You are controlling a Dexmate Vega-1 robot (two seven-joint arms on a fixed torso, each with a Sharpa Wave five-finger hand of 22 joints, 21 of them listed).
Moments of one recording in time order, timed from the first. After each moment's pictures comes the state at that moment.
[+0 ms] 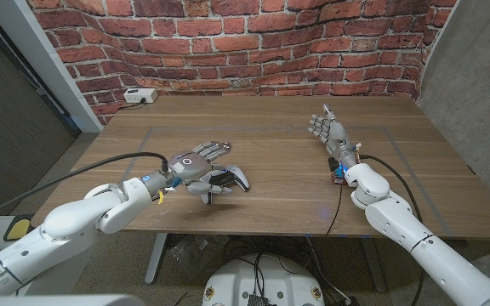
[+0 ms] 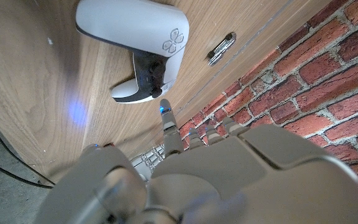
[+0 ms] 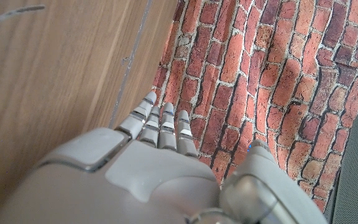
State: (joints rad) left arm 1.44 1.03 0.09 -2.13 0.98 -0.15 0.03; left_hand 0.26 0.06 -0.13 0.09 0.28 0.43 -0.09 0.23 0.18 -0.11 -0.06 0.22 0.19 -0.17 0.00 0.19 0.19 -0.17 0.05 0.21 0.19; right arm -1.06 -0.55 -0.34 -1.66 0.56 0.20 -0.14; right_hand 0.17 0.01 0.20 -0.04 0.19 0.24 0.12 0.20 0.18 0.25 0.16 0.22 0.18 0.12 0.12 0.19 0.18 0.26 0.01 0.20 0.18
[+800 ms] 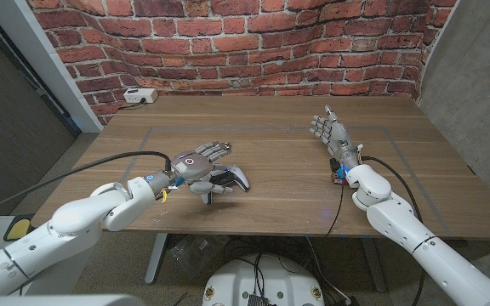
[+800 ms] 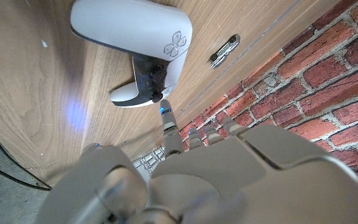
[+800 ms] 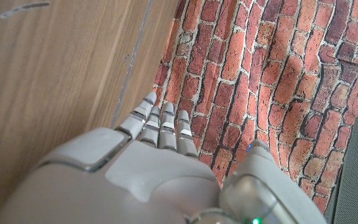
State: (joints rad) left arm 1.37 1.06 0.17 -2.11 0.95 -0.12 0.05; left_hand 0.27 0.07 -0.13 0.09 0.28 0.44 -0.11 0.23 0.18 -0.11 -0.06 0.22 0.19 -0.17 0.00 0.19 0.19 -0.17 0.05 0.21 0.19; right arm -1.06 -0.55 -0.34 -1.66 0.57 0.20 -0.14; right_hand 0.17 0.02 0.20 -0.04 0.19 0.24 0.12 0.20 0.18 0.25 0.16 0.22 0.18 0.12 0.12 0.19 0.18 0.26 0.01 0.20 0.18
